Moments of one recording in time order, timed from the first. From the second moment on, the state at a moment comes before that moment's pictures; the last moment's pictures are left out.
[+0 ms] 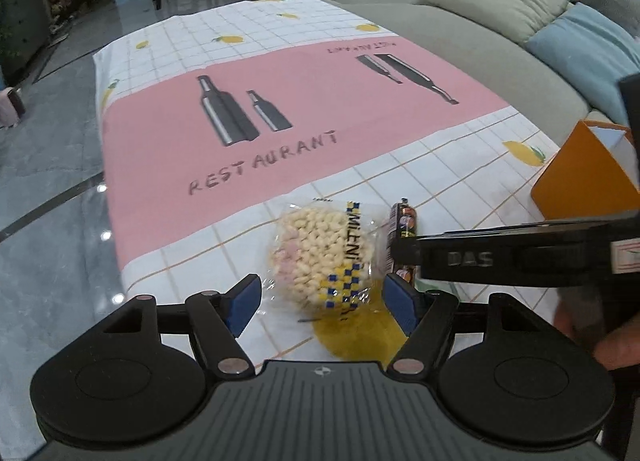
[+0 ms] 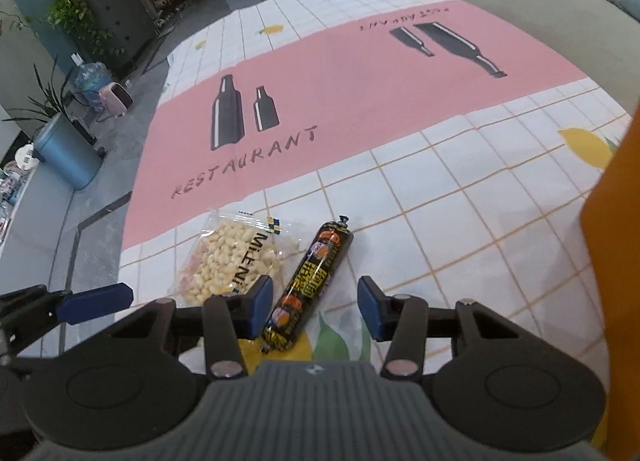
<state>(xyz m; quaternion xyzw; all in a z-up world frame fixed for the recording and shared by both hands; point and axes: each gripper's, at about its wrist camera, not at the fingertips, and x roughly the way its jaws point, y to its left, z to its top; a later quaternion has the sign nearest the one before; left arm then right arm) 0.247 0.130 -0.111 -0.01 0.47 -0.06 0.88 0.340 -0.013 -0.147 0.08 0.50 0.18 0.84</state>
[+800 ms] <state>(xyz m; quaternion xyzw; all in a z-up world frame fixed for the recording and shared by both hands) 0.284 0.108 -0.146 0.05 0.49 -0.06 0.87 0.333 -0.044 -0.159 0.07 0.53 0.18 0.82</state>
